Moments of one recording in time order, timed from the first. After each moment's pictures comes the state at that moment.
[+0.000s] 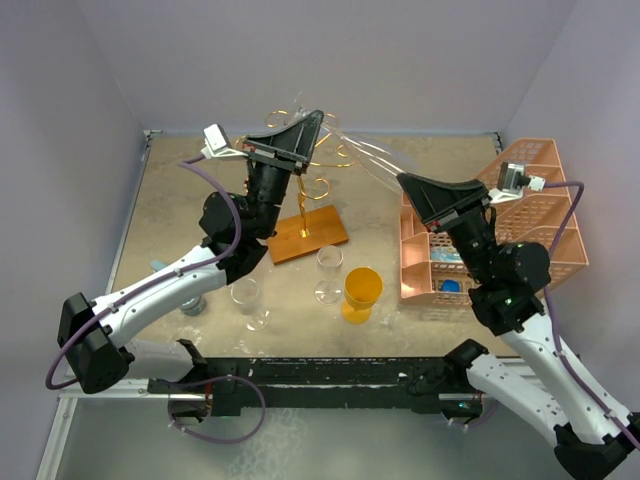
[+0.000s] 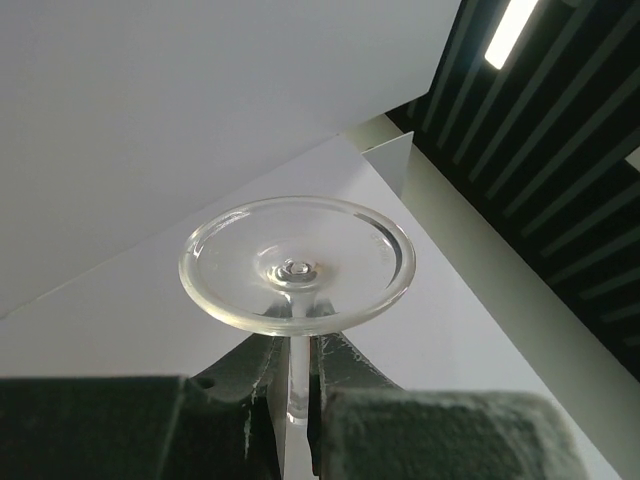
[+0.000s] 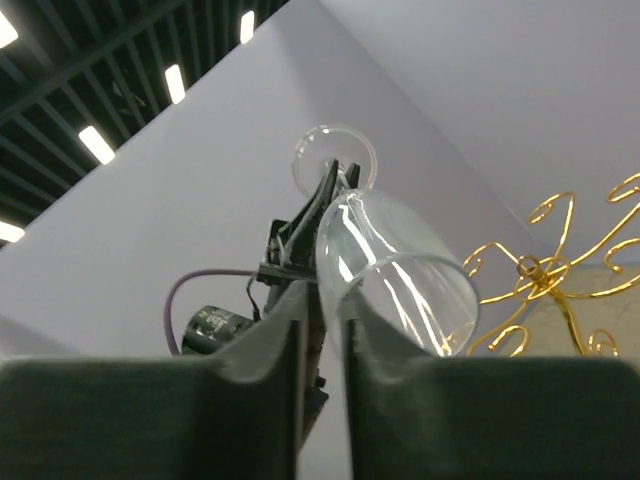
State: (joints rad) left arm -0.86 1.29 1.13 0.84 -0.43 -1.07; right arm 0.57 0.71 0.83 0.44 -0.06 0.99
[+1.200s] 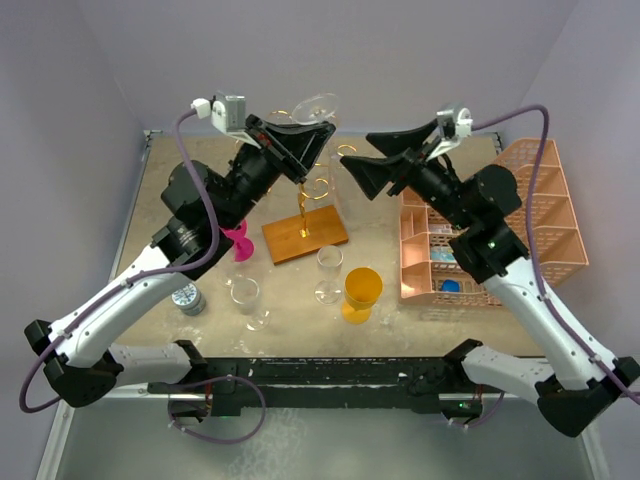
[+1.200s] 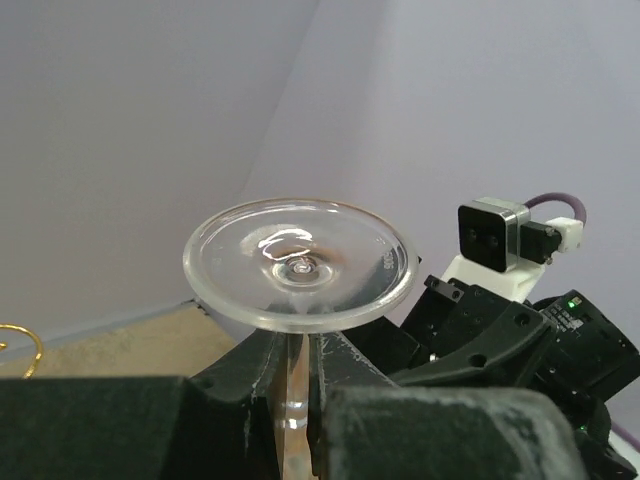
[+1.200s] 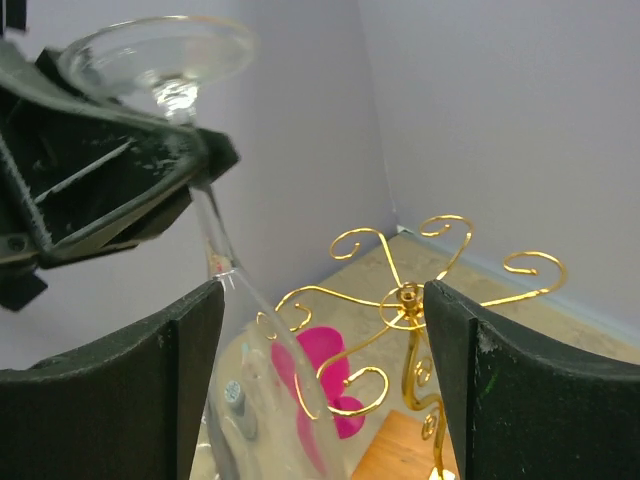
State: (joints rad) left arm -0.85 1.19 1.40 0.26 -0.09 -0.47; right arm 0.57 1.03 1.22 0.17 -0.25 0.37
